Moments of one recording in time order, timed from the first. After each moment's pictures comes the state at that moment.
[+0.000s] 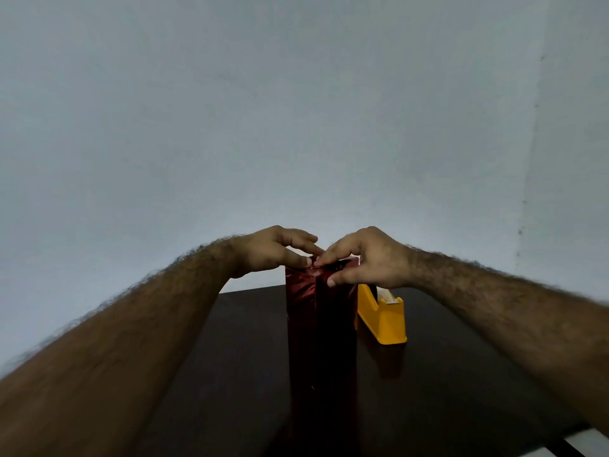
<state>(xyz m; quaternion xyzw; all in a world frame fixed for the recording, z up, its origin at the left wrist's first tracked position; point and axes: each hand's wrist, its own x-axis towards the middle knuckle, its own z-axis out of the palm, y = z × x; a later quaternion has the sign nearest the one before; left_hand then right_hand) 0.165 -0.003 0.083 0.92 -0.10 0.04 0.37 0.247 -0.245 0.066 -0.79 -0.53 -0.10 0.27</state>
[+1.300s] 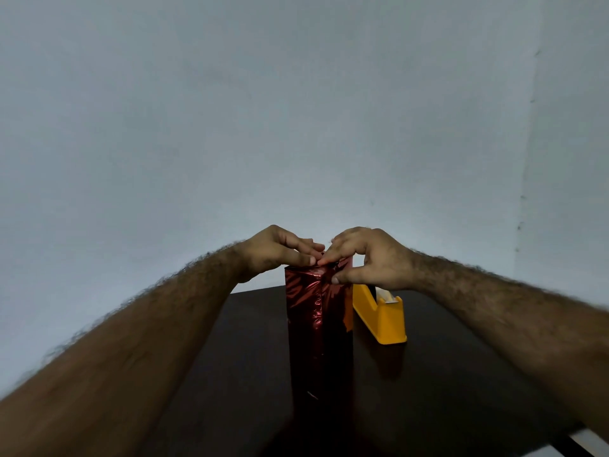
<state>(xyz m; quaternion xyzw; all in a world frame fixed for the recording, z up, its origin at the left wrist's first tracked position) 0.189 0.004 0.070 0.88 -0.15 0.05 0.45 0.260 -0.251 0.054 -0.77 -0.54 -0.14 0.31</state>
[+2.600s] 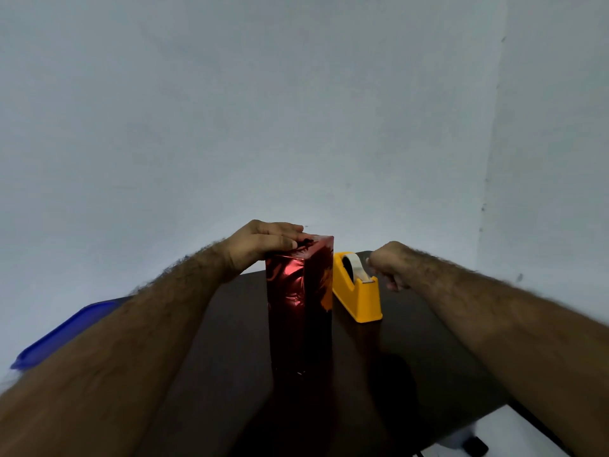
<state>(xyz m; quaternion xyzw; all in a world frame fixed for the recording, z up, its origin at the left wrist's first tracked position) 0.203 -0.003 0.040 0.83 -0.17 0.08 0.53 0.316 -0.276 0.001 -0.89 0.05 0.04 0.45</state>
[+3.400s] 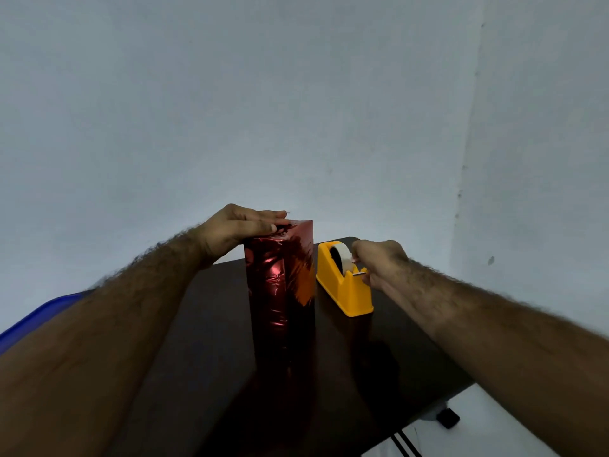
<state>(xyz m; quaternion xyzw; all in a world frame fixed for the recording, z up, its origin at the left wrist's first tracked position) 0.204 0.001 0.040 0.82 -0.20 0.08 0.53 0.291 -0.270 -0.022 -0.74 0.14 -0.03 0.65</state>
